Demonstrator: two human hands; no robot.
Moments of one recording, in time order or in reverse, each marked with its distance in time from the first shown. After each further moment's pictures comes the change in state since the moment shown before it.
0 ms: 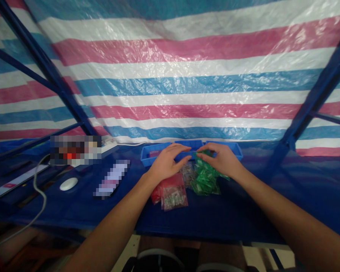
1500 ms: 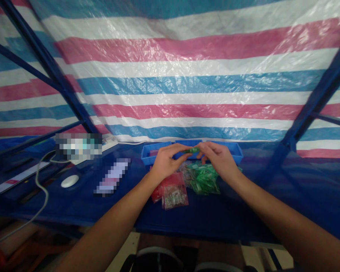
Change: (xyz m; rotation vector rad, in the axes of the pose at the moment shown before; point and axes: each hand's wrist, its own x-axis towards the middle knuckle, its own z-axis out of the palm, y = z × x) left_hand 0.002 0.005 0.008 -0.221 0.249 0.075; right_hand -0.003 -0.041 0.017 0.749 0.152 0.289
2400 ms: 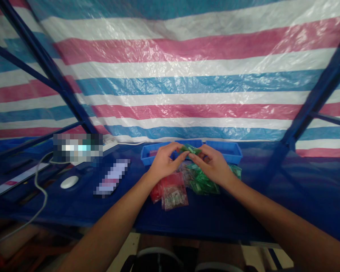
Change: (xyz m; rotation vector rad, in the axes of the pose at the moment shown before) left_hand 0.004 0.007 -0.007 0.054 -0.039 -0.103; right_hand -0.006 0.014 0.001 -0.480 -0.057 -0.241
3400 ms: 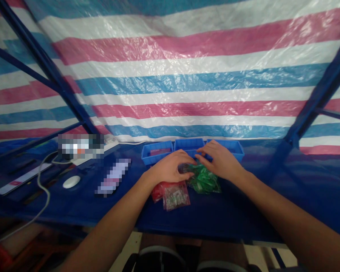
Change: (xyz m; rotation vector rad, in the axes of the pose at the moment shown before) left_hand -0.006 -0.009 0.002 0.108 -0.540 0.147; right_hand 0.013 0.017 -0.027 -0.447 -0.190 -0.290
